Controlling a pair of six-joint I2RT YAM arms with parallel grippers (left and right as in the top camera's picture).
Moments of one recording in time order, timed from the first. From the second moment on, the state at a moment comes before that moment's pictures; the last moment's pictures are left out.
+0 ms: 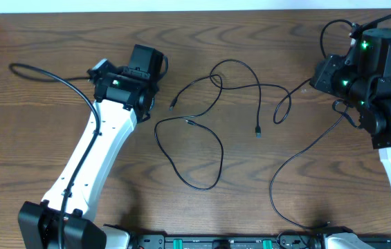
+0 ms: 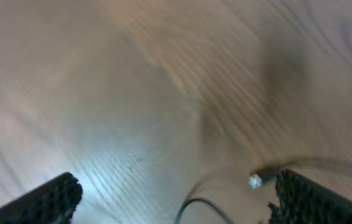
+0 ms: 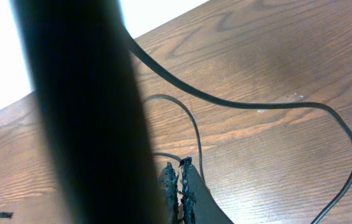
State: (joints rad) left arm -0.29 1.55 1.38 -1.05 -0.48 -0.97; right arm 0.13 1.30 1.52 -0.93 -0.05 0.51
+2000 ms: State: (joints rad) left arm -0.50 1.88 1.37 -0.74 0.31 0.54; right arm 0.13 1.30 1.52 -0.93 -0.05 0.51
